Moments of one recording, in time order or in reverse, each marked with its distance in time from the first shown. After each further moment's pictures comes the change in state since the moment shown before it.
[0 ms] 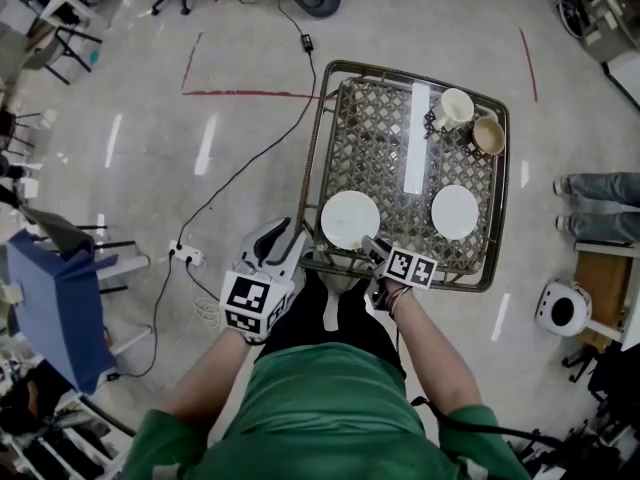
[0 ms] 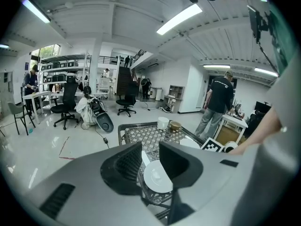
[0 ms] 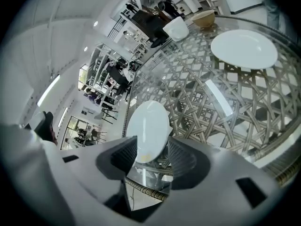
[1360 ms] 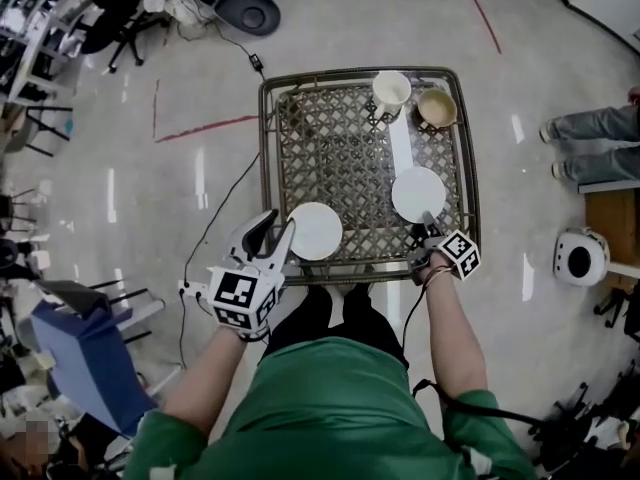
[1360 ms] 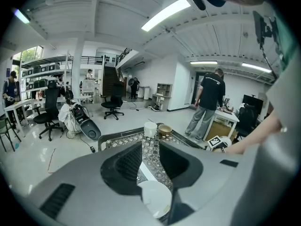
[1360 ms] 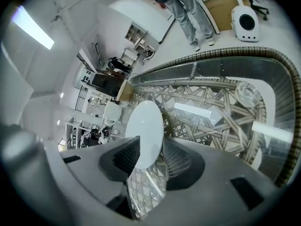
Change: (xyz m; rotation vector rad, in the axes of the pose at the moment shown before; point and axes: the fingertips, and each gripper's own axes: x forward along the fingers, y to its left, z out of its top) left arm 0.083 -0.069 0.065 0.109 0.016 -0.125; right arm -0.137 -0.212 0.120 0.604 -0.580 -0.113
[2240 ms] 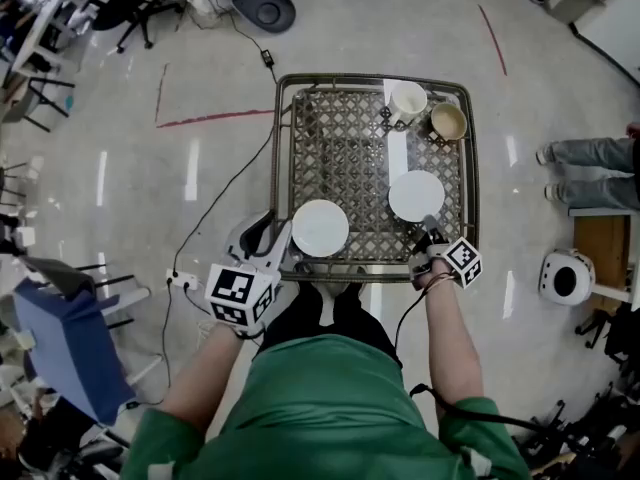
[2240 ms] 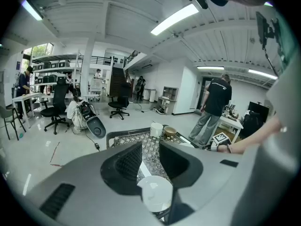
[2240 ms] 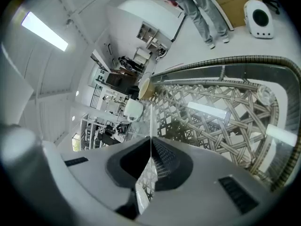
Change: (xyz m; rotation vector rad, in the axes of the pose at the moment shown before) left arm -0.035 0.028 -0.015 -0.076 -0.035 0.050; right arm -0.018 0.068 -0.009 -0.052 0.020 0.164
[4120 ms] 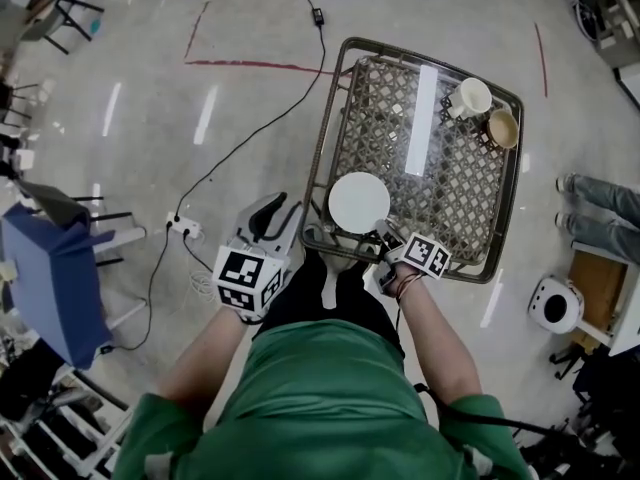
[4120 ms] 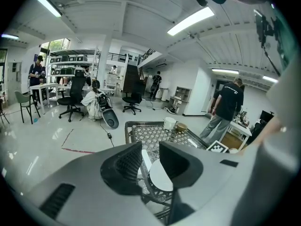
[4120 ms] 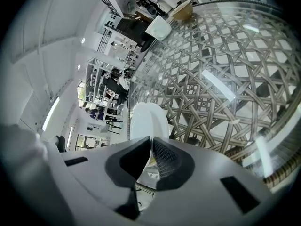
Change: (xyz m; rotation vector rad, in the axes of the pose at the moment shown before) left arm -0.061 0.063 -0.062 -0.129 0.018 0.118; right arm 0.032 0.039 -0.245 -0.283 0.577 -0.001
